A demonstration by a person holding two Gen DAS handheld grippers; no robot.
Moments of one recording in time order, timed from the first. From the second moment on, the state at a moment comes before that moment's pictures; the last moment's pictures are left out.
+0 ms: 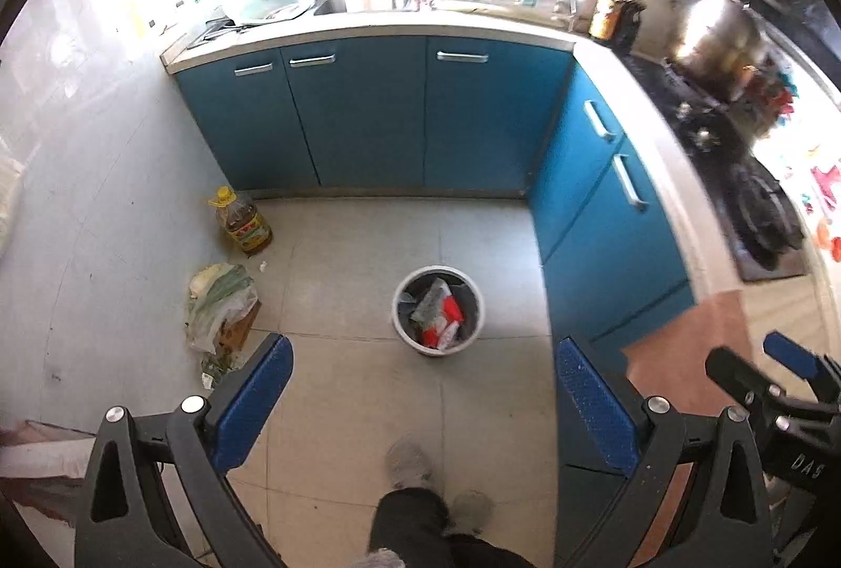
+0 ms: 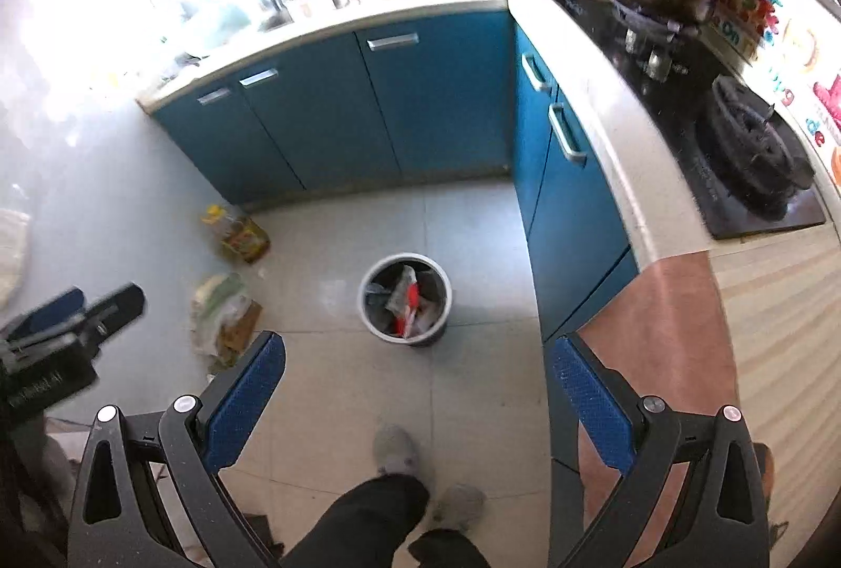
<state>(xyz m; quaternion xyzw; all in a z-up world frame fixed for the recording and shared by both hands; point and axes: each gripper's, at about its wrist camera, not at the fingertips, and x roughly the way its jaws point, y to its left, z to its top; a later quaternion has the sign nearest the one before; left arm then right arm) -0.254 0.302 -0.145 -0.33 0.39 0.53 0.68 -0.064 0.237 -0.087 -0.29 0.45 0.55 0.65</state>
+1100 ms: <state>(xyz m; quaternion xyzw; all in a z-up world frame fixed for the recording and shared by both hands) -0.317 0.239 -0.070 -0.41 0.33 0.45 0.72 -0.126 0.174 -0.001 -0.25 0.47 0.62 0.57</state>
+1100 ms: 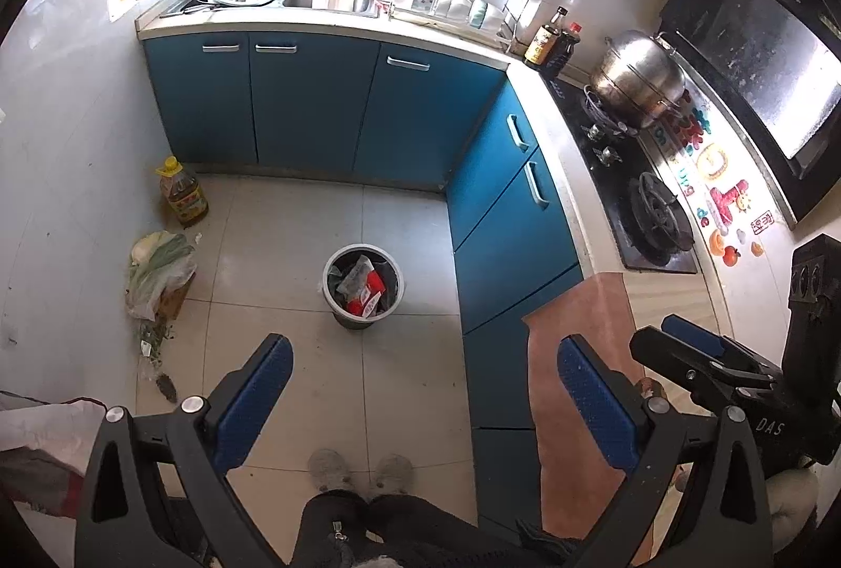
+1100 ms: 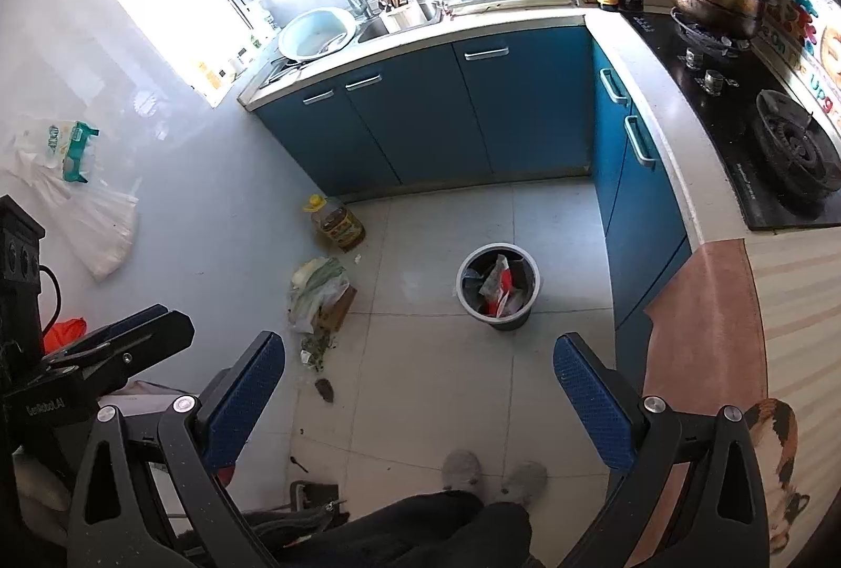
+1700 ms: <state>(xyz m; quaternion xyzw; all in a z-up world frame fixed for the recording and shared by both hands) -0.317 0.234 -0.074 -0.42 0.33 0.42 0.73 -0.123 0.165 -0.008 -0.25 0.49 0.61 0.56</state>
